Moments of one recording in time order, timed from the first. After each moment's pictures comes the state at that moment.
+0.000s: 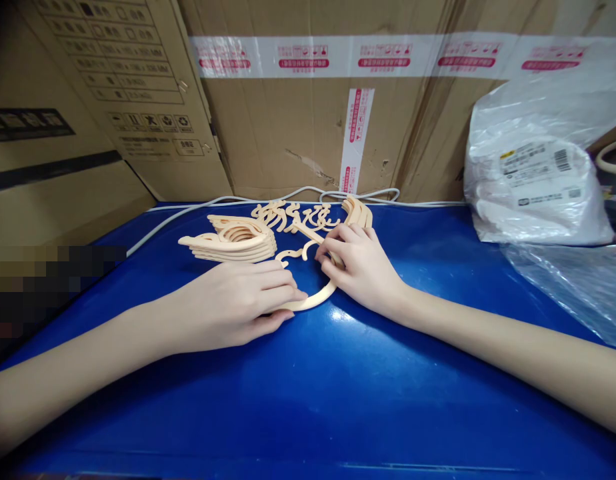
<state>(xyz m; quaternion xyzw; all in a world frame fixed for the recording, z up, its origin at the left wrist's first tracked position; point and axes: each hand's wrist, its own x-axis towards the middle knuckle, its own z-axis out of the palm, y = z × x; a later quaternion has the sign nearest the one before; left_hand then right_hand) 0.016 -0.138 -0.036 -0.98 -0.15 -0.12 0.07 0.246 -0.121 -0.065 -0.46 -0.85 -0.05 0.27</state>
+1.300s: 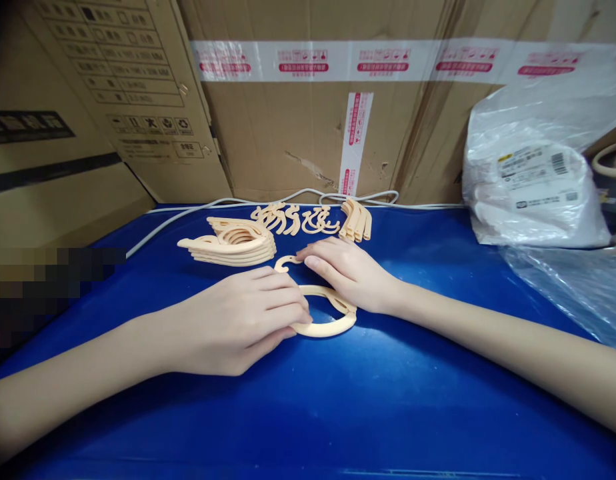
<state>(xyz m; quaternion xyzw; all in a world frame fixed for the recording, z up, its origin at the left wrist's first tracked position) 0.023 -0.148 -0.033 -0.99 -0.11 -0.11 0.04 0.243 -0.118 -0.057 -0.33 -0.89 0.13 0.28</state>
